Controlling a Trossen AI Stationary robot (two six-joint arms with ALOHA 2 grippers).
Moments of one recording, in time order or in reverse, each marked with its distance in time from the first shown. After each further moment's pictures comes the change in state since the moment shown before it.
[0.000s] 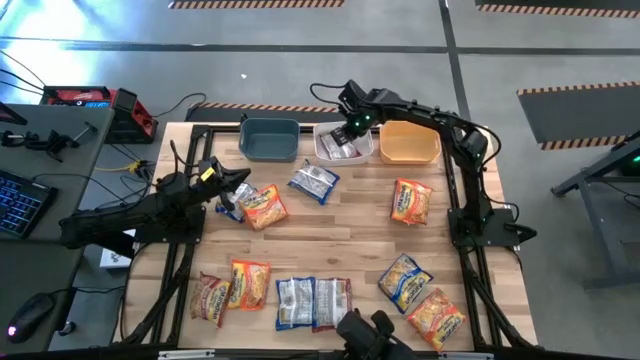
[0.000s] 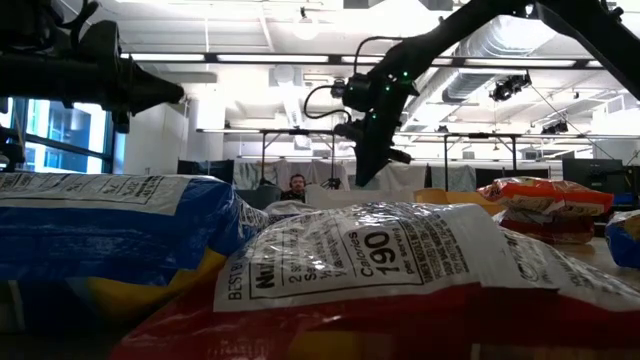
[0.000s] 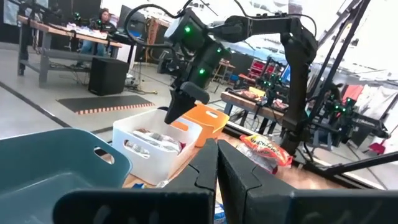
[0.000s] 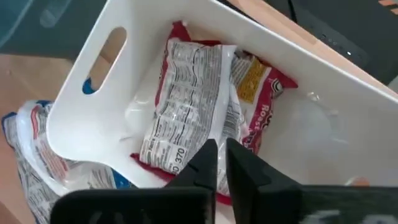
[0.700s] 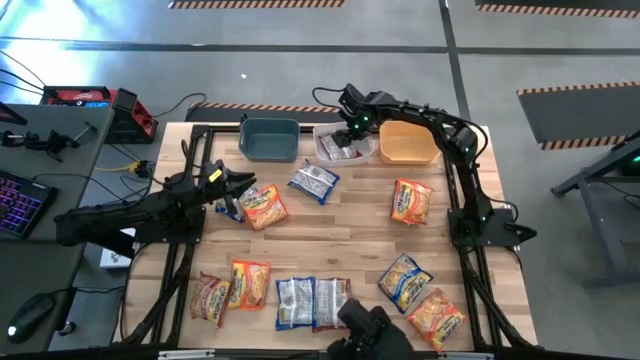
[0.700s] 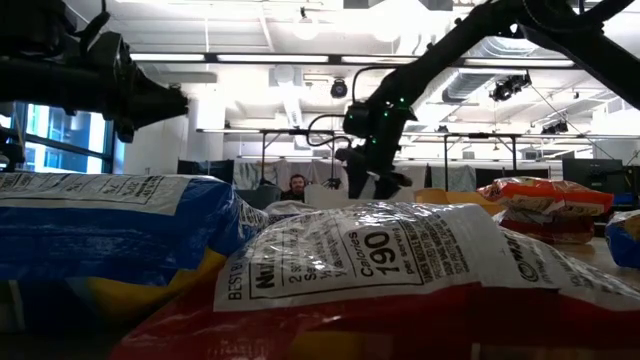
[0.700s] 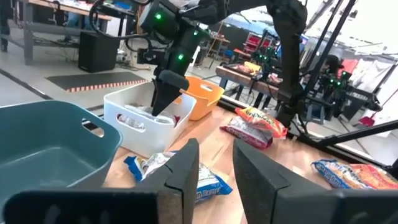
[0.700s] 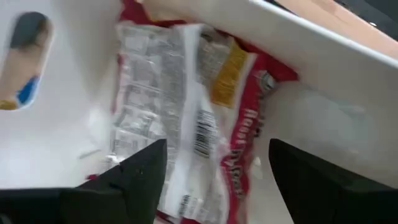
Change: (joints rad) left arm 0.000 0.102 0.001 0.001 0.061 -0.010; right arm -0.051 0.127 0.002 0.036 -0.083 -0.010
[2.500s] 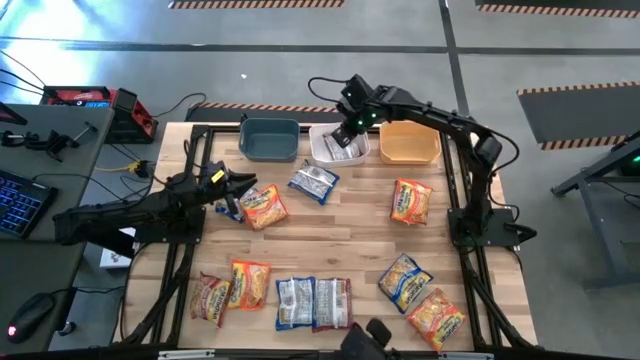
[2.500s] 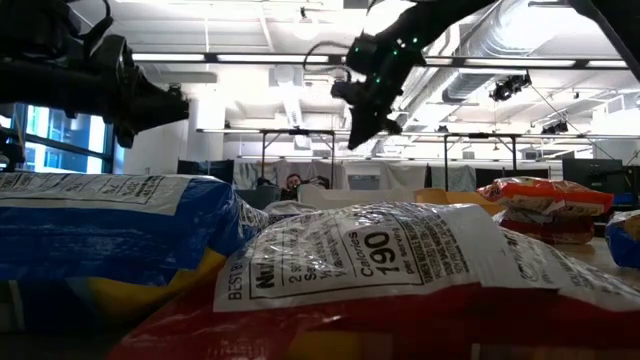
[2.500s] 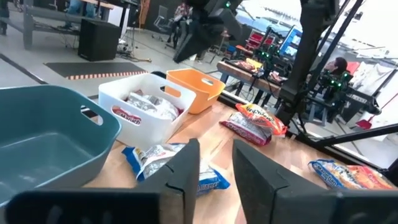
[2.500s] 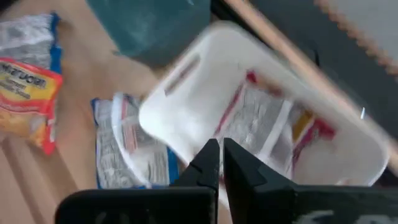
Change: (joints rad) left arm 0.001 0.030 -0.001 0.003 -0.002 -0.053; right arm 0.101 -0.261 -0.004 -0.046 0.028 -0.112
